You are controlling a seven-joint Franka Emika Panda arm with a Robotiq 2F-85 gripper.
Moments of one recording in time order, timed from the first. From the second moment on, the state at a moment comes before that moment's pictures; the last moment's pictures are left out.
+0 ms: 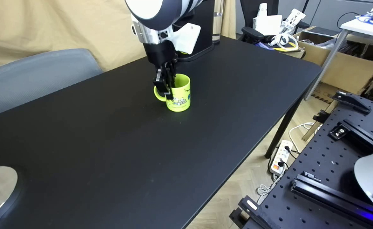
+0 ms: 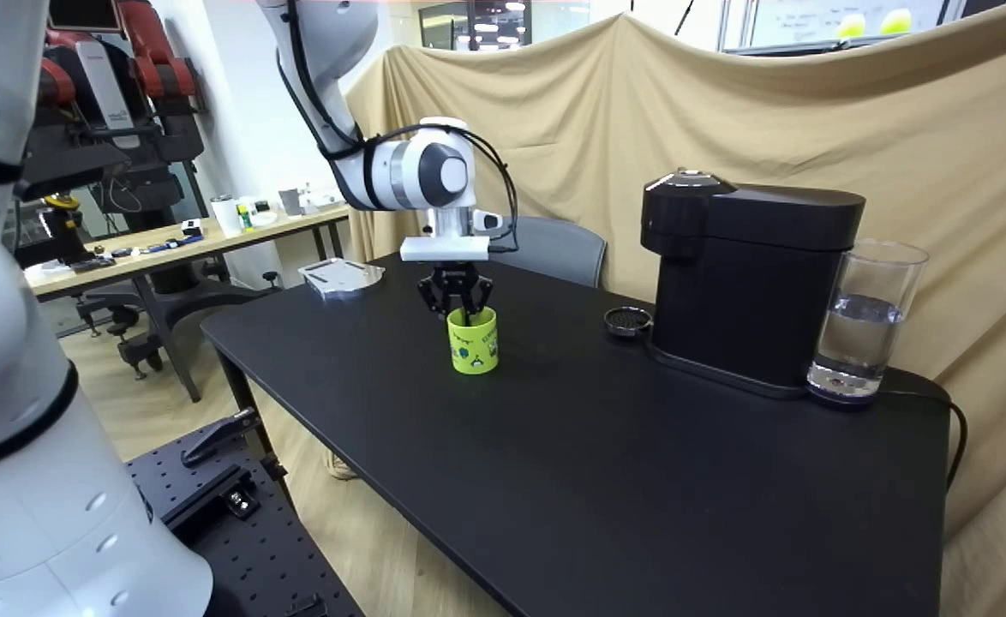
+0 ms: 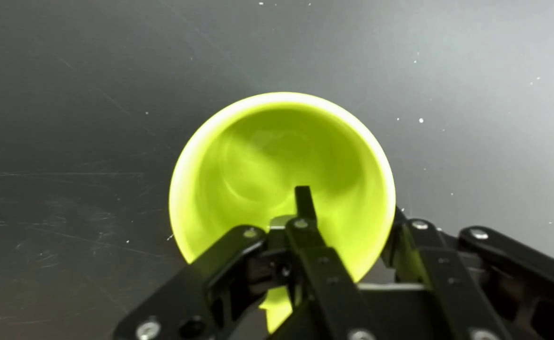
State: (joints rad) arm 0.15 0.46 0.14 -2.09 -0.16 2.46 -0.27
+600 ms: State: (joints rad) arm 0.15 0.45 0.14 -2.09 -0.16 2.42 -0.24
